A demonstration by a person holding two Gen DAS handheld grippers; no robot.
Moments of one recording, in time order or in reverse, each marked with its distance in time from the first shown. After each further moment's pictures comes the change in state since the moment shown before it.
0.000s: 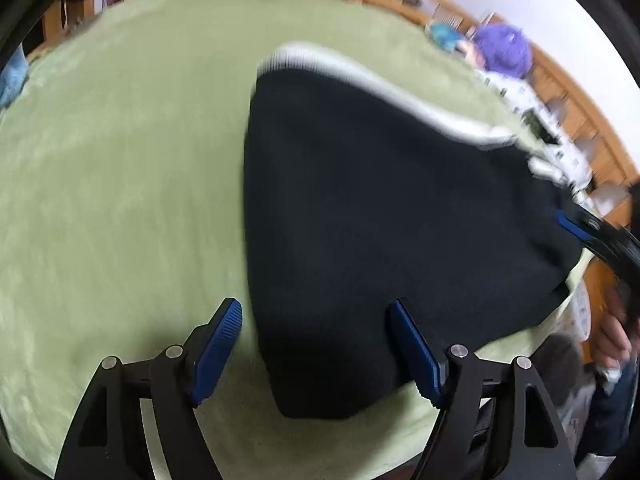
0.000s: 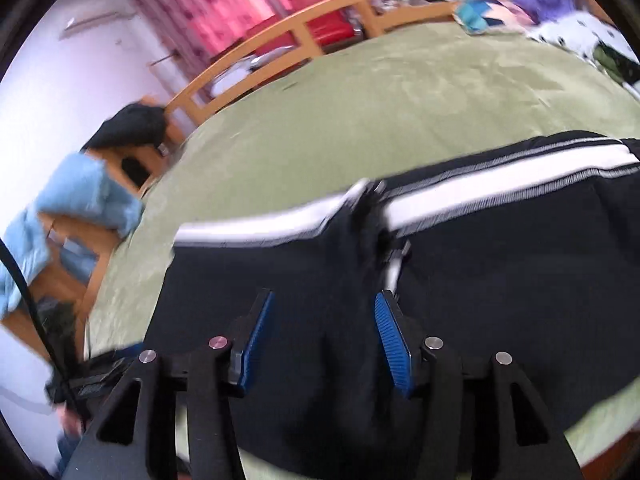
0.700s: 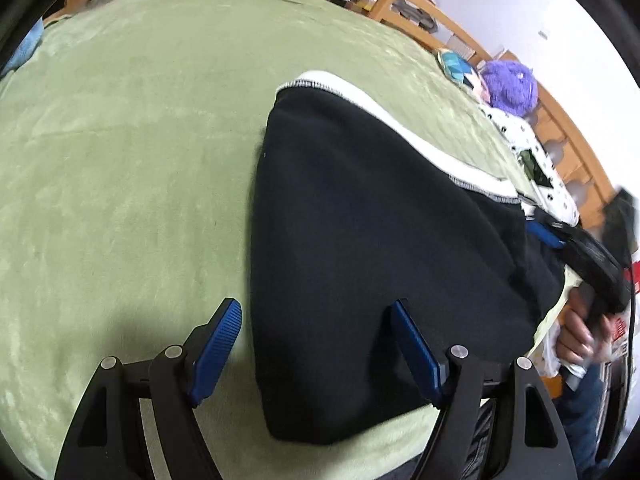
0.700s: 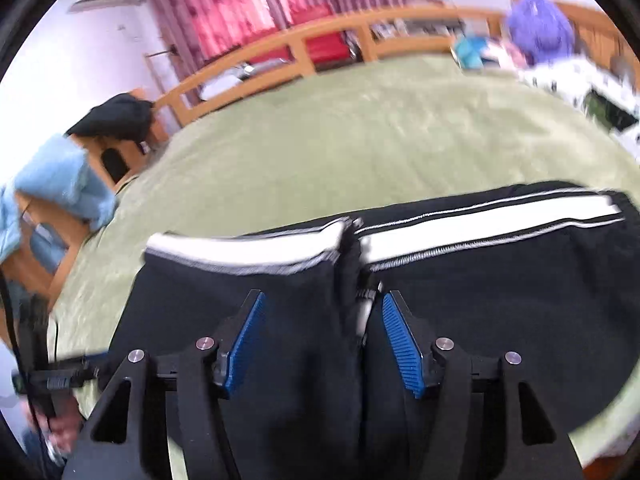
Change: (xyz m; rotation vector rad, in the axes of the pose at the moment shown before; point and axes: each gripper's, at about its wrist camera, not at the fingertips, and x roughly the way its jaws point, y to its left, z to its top) left arm -0.016 0.026 0.016 -0.123 -0.058 -0.088; right arm 0.031 -0.029 0.052 0.024 -0.025 -0.061
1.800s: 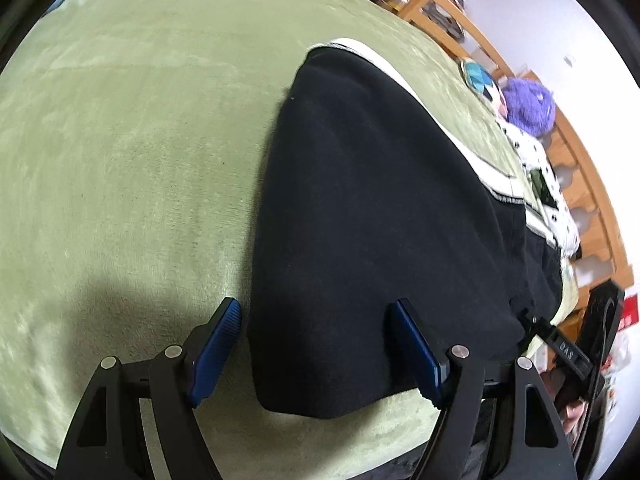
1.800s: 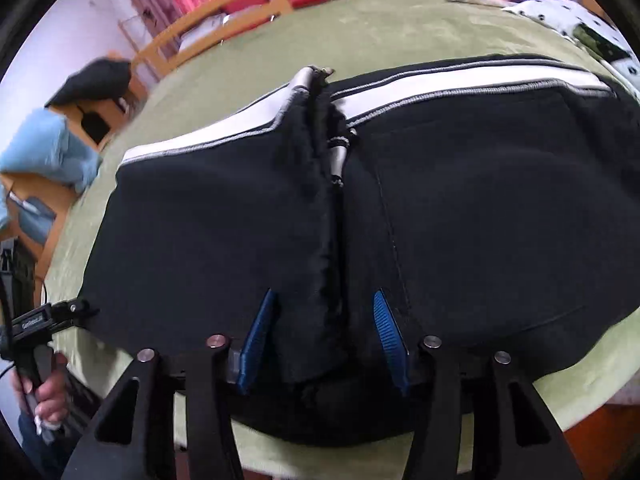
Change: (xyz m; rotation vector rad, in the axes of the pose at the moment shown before) left arm 0.007 0.013 -0.027 -0.136 0.024 -0.012; right arm -0.005 -0.009 -0.079 0.022 0.117 -0.088
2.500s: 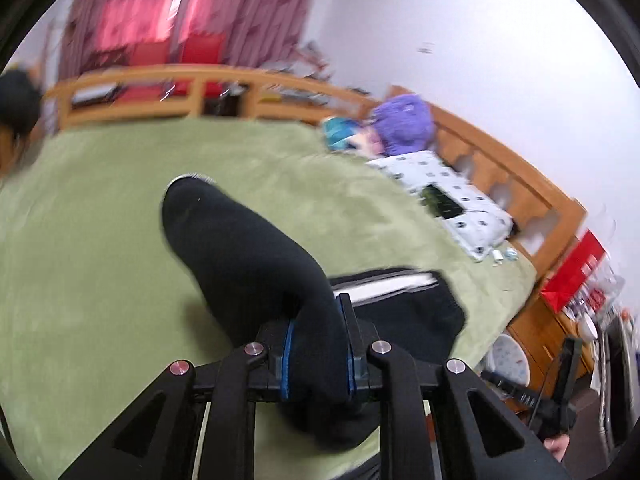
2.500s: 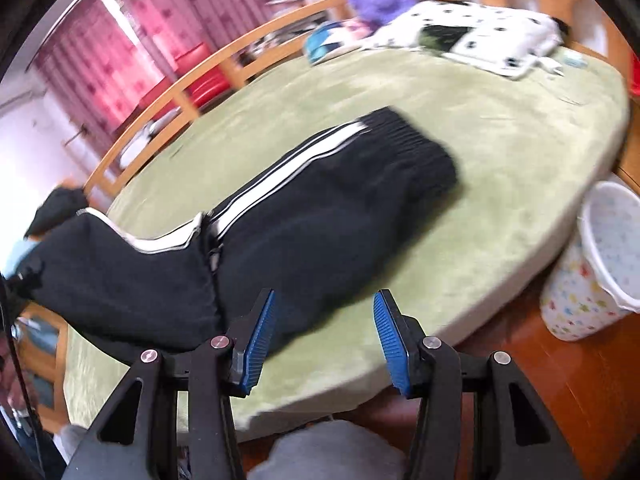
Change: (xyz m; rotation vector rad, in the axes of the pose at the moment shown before) left arm -0.114 -0.283 0.041 0.473 -0.316 -0.117; right arm -0.191 -0.151 -0.042 0.344 -0.228 -0.109
